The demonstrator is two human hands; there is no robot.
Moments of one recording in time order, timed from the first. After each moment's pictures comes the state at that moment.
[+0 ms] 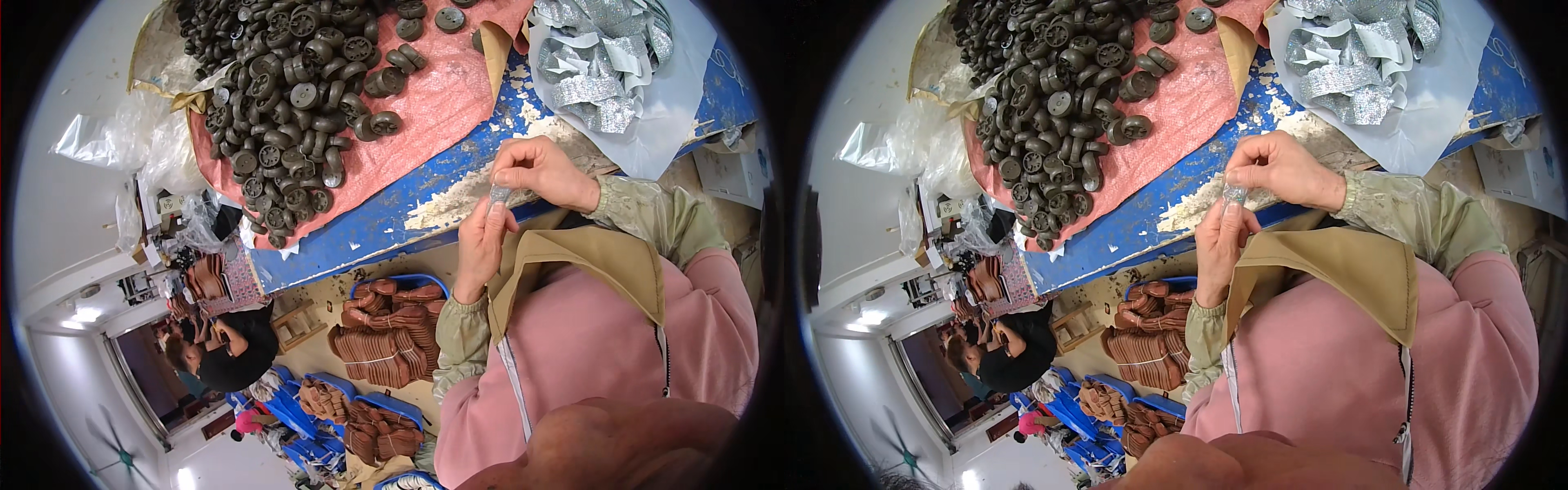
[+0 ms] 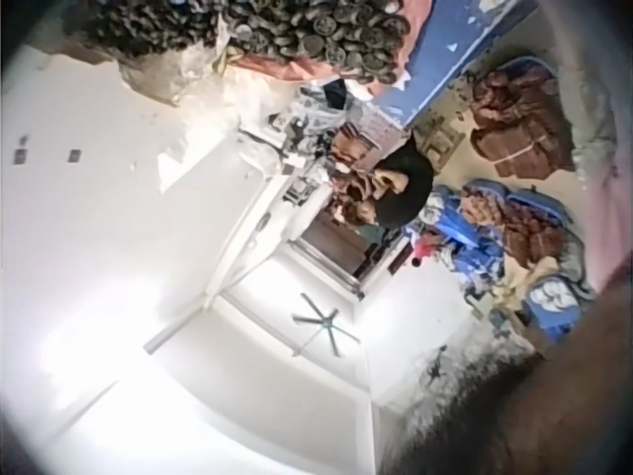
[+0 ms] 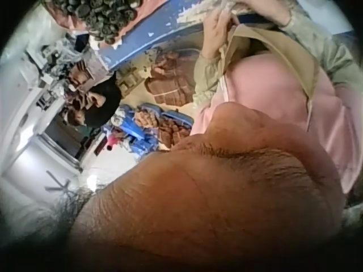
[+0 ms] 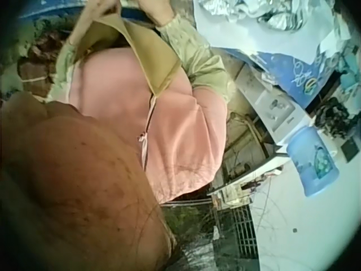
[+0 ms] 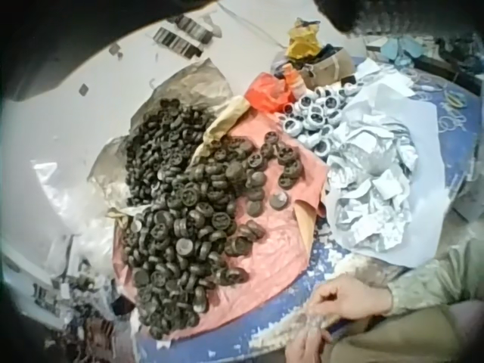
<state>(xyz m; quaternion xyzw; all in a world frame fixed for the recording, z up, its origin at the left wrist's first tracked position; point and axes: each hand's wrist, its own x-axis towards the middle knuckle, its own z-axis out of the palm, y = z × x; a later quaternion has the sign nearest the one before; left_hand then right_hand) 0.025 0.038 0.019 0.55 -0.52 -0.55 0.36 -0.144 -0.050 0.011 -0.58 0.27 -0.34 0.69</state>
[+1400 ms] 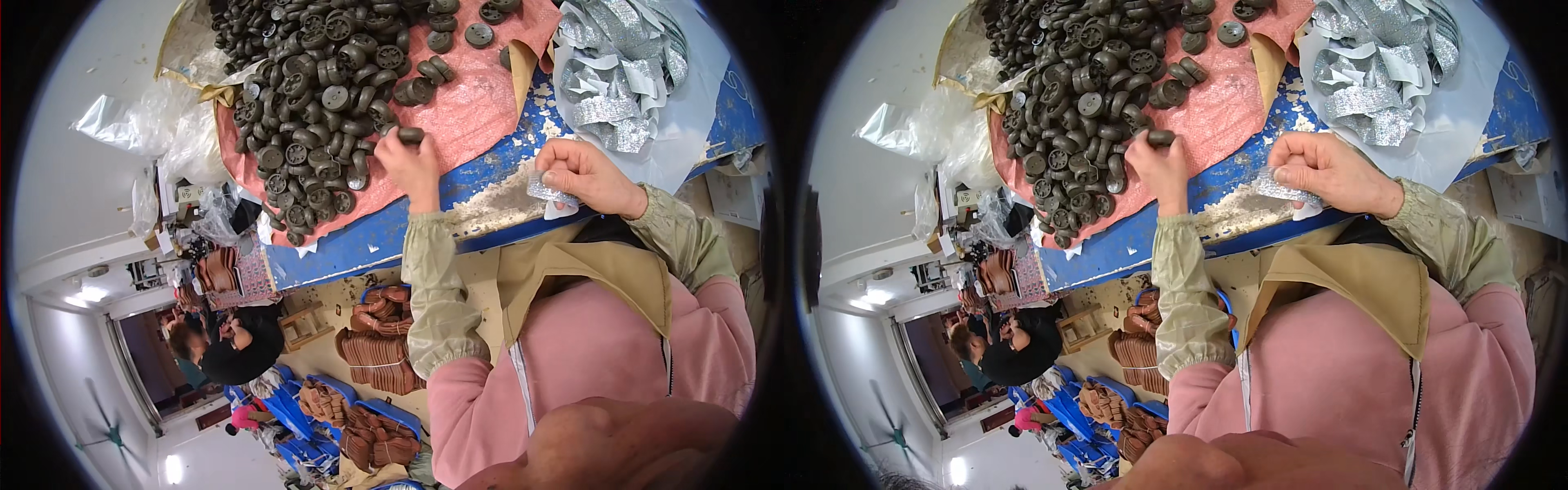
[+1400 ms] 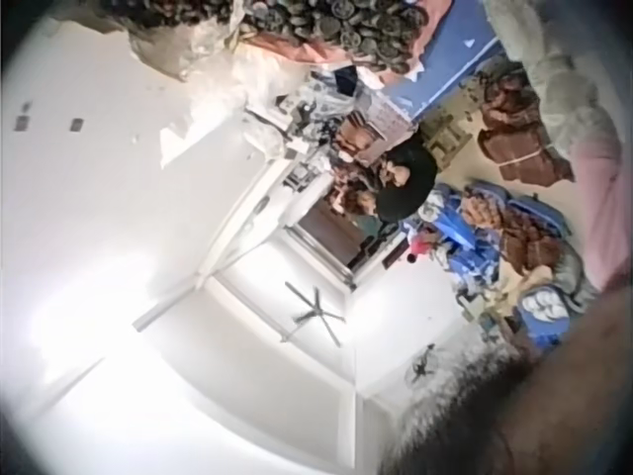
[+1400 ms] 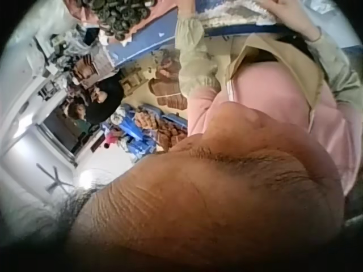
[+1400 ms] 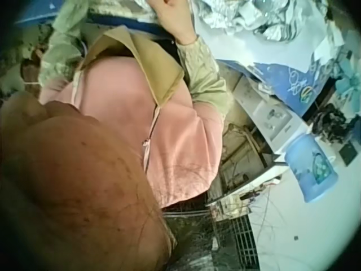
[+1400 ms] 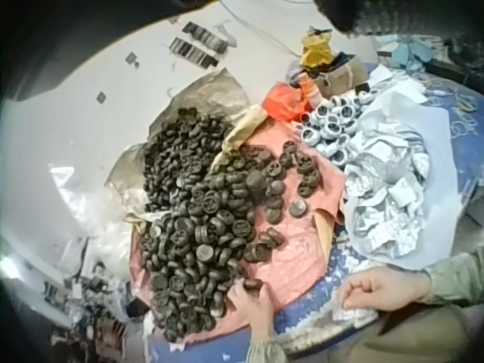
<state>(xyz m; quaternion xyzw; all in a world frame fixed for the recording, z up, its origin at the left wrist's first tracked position) 0.117 -0.107 -0.023 0.68 -0.63 0.11 0.35 -0.181 -0.056 0.052 -0.51 0.26 -0.31 0.76</state>
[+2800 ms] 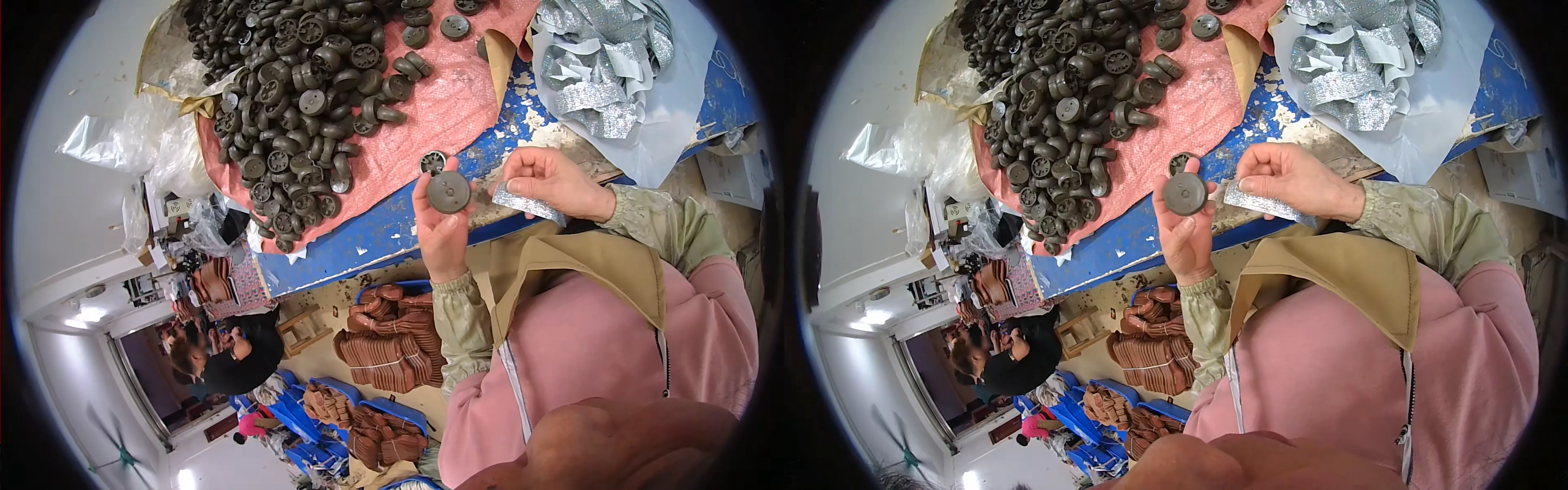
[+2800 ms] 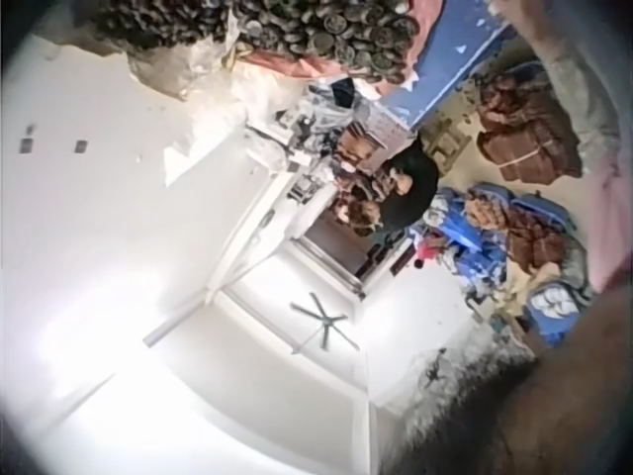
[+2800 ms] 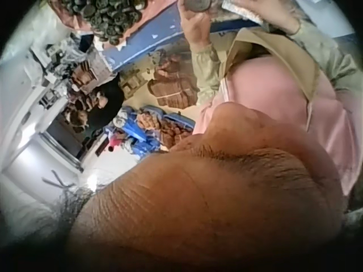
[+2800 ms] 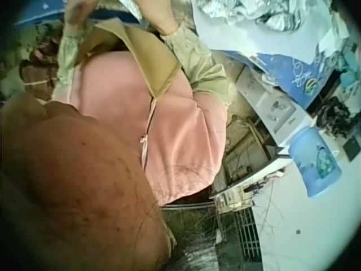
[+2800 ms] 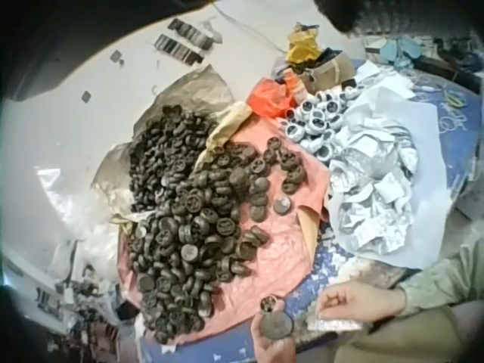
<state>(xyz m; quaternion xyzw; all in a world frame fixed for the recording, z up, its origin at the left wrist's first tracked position) 0.064 0.006 0.001 0.27 -0.33 -0.64 0.64 -0.149 -0.040 0.012 -0.45 0.24 -0.36 0.78</state>
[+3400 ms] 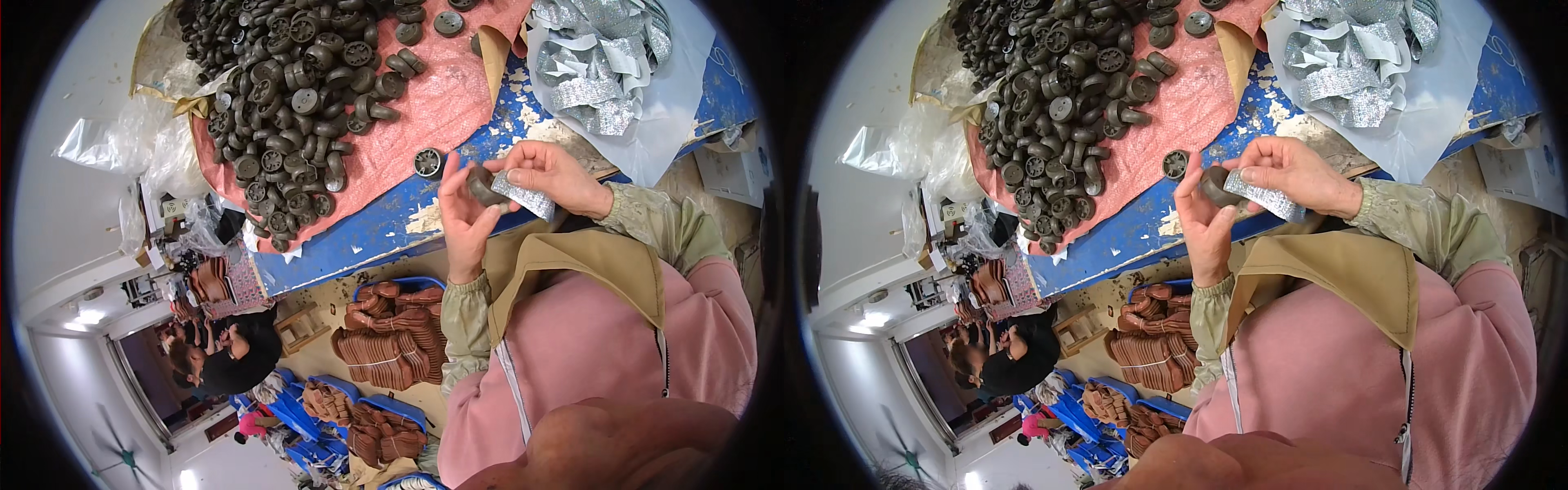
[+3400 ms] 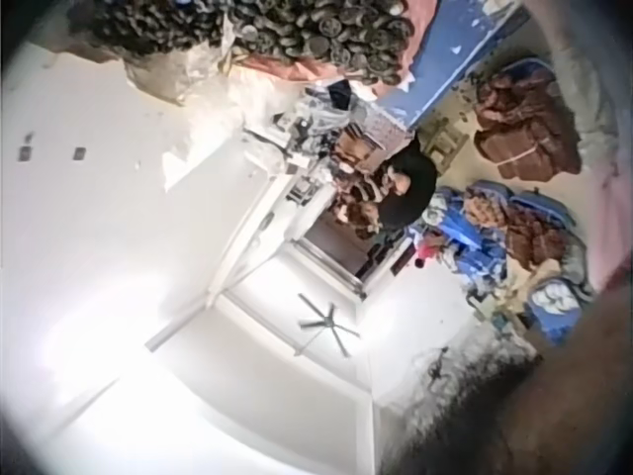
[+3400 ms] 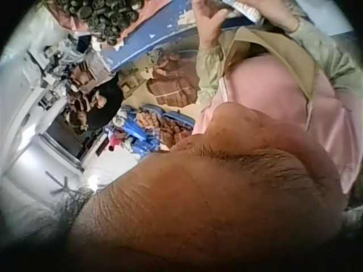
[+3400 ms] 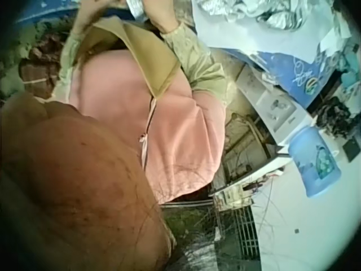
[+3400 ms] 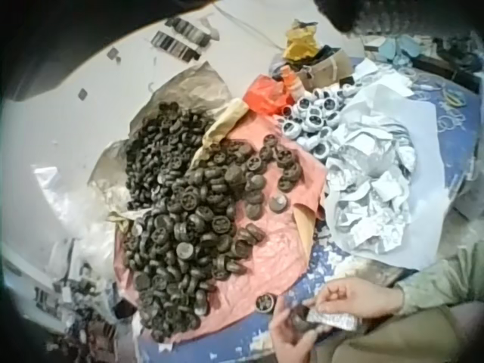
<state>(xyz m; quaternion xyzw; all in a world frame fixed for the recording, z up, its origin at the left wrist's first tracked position) 0.022 0.012 0.007 0.37 -0.44 -0.58 0.57 -0.155 -0.042 0.010 -0.36 0.21 -0.36 0.83</state>
